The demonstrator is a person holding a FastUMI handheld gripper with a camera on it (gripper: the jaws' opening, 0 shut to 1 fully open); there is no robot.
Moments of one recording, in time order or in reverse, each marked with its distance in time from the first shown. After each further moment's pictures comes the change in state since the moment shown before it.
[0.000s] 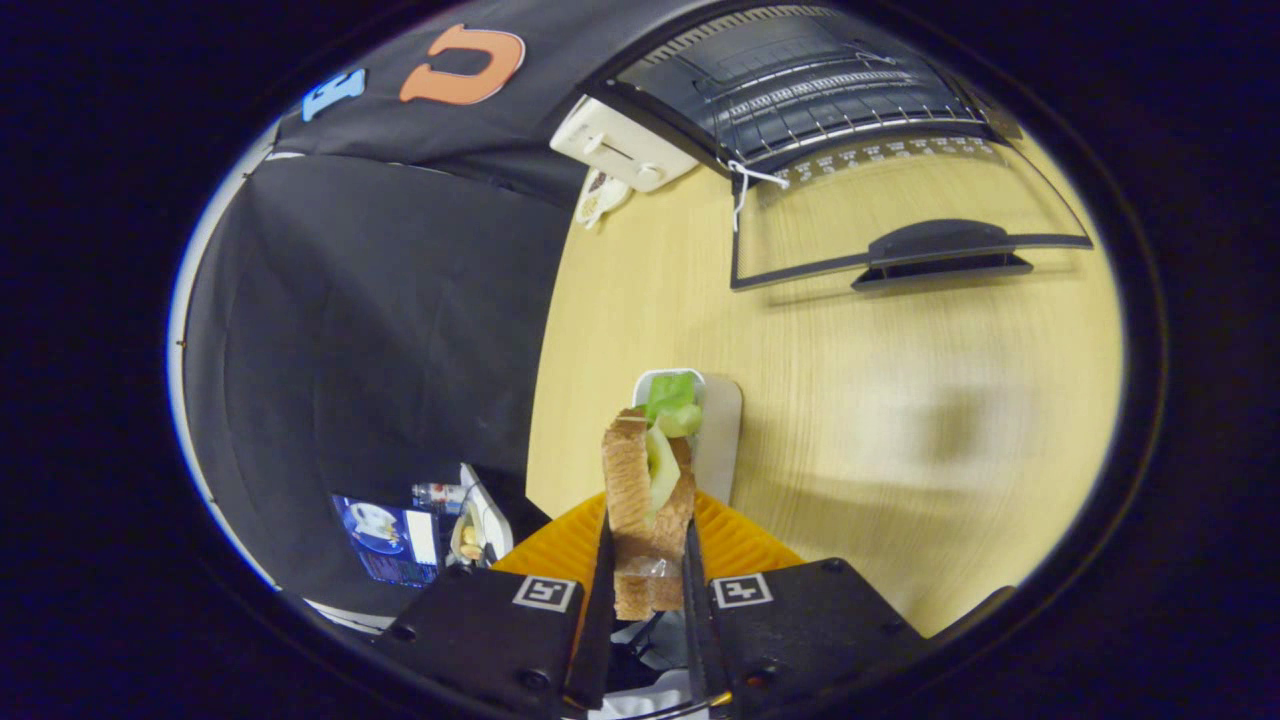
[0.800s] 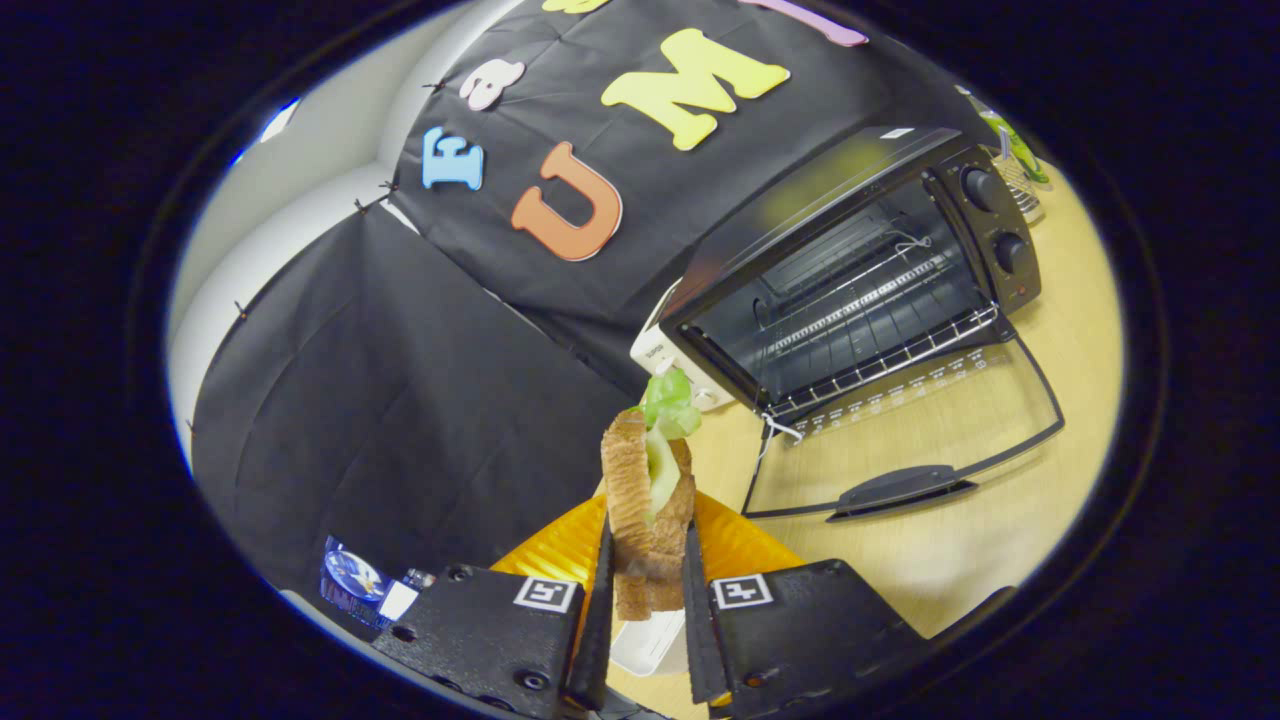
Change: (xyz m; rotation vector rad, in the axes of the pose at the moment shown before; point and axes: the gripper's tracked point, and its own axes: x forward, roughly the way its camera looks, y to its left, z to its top) arm -0.049 -0.007 0.113 -0.160 -0.614 0.082
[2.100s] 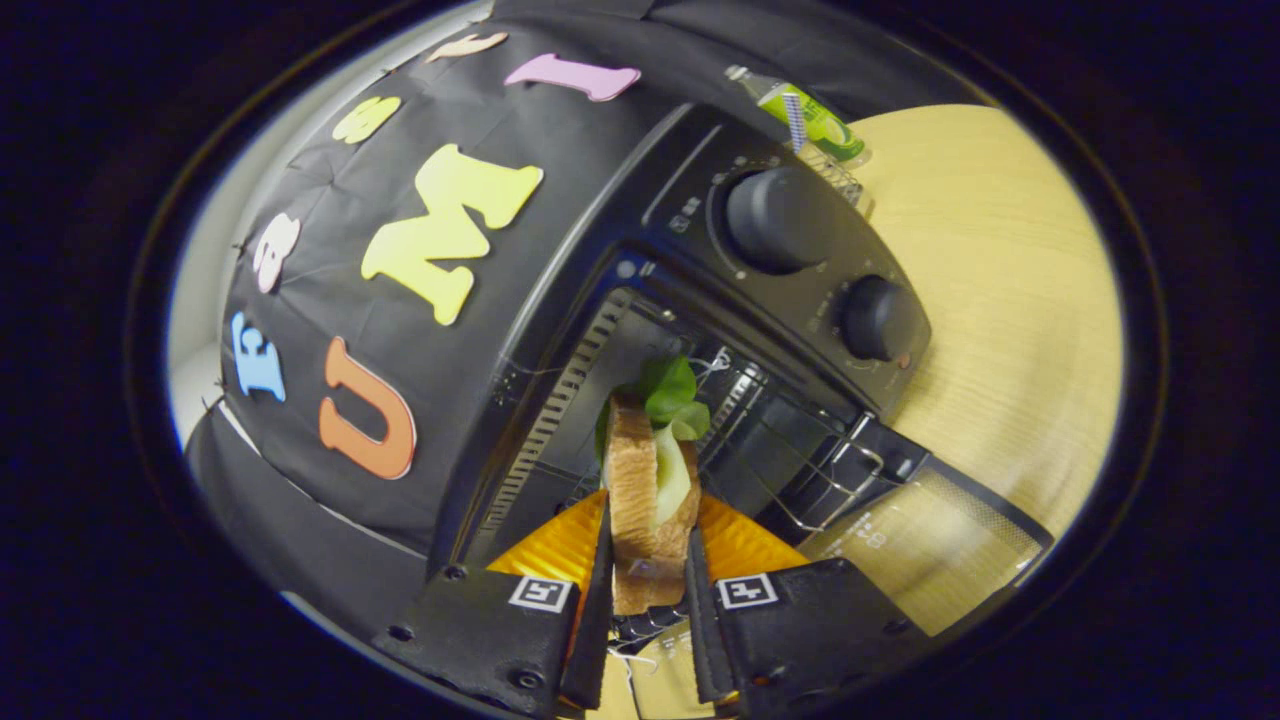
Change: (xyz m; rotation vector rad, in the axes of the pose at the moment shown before) arm 0.037 -0.145 0.112 0.332 -0.419 -0.390
